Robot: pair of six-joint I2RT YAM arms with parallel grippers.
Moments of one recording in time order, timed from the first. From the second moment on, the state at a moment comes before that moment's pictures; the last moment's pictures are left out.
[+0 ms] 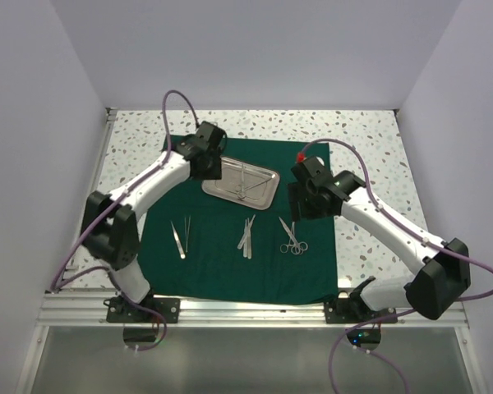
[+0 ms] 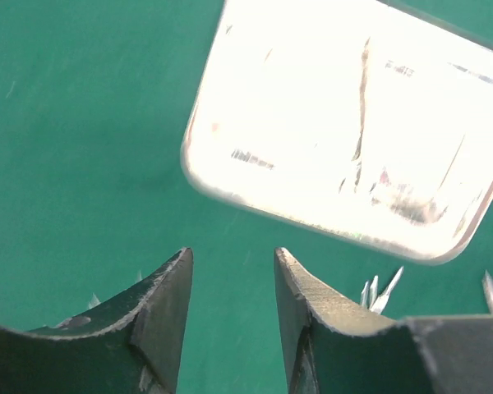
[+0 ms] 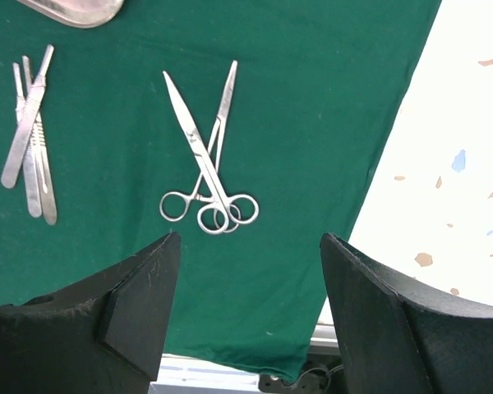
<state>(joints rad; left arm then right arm) -0.50 1.68 1.39 -0.73 -0.26 -0.47 0.63 1.35 1.17 -0.97 0.25 0.45</state>
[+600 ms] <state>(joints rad) -0.51 2.26 1.98 -0.75 -0.14 -0.41 0.63 1.32 1.16 -1.02 0.33 0.48</state>
